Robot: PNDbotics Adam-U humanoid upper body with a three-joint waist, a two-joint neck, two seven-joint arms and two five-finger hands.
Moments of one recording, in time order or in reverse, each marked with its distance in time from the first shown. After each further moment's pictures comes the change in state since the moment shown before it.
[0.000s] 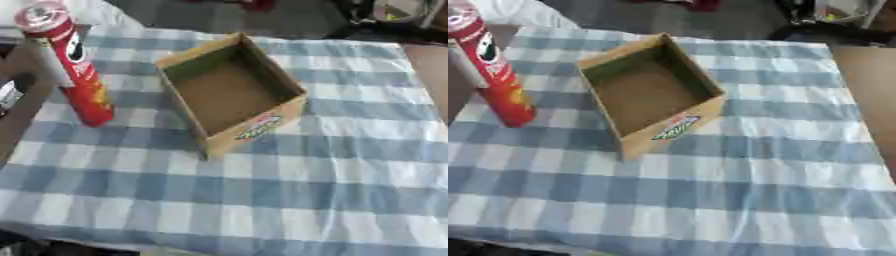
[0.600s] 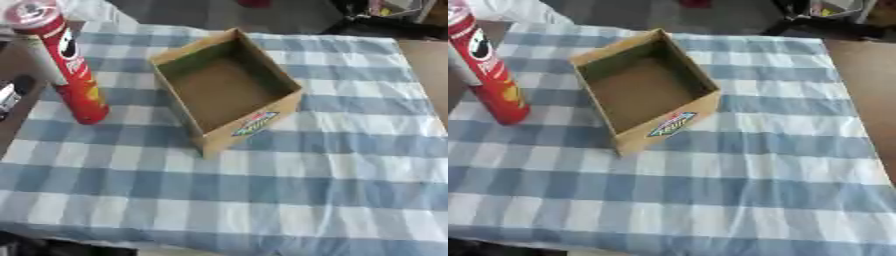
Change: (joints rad) left arm 0.005 -0.018 -0.019 0.007 0.002 0.007 -0.034; right arm 0.034 0.010 -0.018 0.000 0.003 -0.002 -0.021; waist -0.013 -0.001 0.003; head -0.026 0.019
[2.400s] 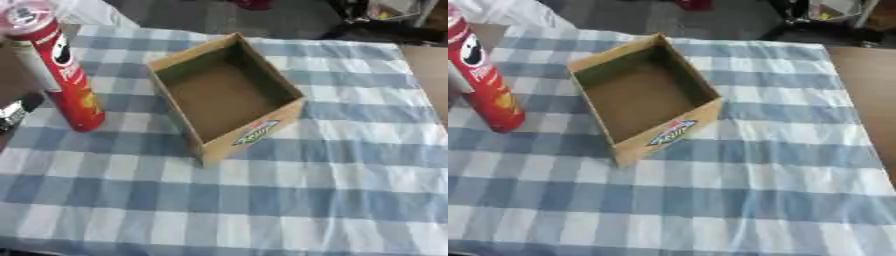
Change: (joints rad) left arm -0.103 0.085 -0.018 0.184 0.029 -0.009 -0.069; right arm -0.010 0.017 -0.012 0.000 0.004 0.004 -0.016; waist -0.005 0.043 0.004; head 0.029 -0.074
